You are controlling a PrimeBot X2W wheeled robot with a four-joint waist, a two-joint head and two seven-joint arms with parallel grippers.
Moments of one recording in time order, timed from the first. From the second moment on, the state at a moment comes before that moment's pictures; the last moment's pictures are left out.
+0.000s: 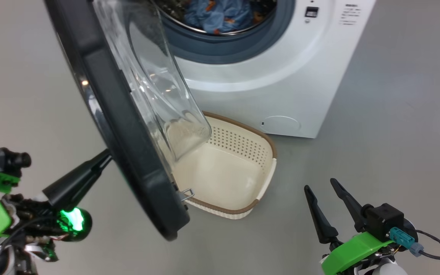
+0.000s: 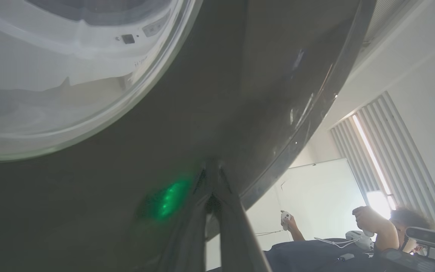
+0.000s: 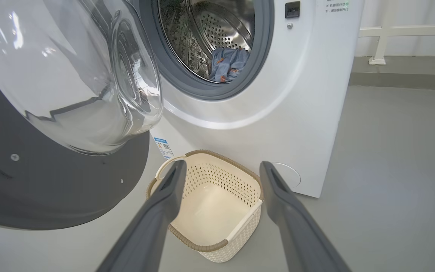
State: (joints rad) left arm -0.32 0.04 0.29 0.02 -1.79 -0.07 1.15; right arm -0.10 -0.06 0.12 0.19 0.20 0.12 -0.19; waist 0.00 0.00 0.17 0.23
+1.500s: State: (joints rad) left arm -0.59 0.03 0.13 0.20 -1.72 -0.12 0.61; right arm -0.17 -0.06 0.14 0.24 0.26 0.12 -0.25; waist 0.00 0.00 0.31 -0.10
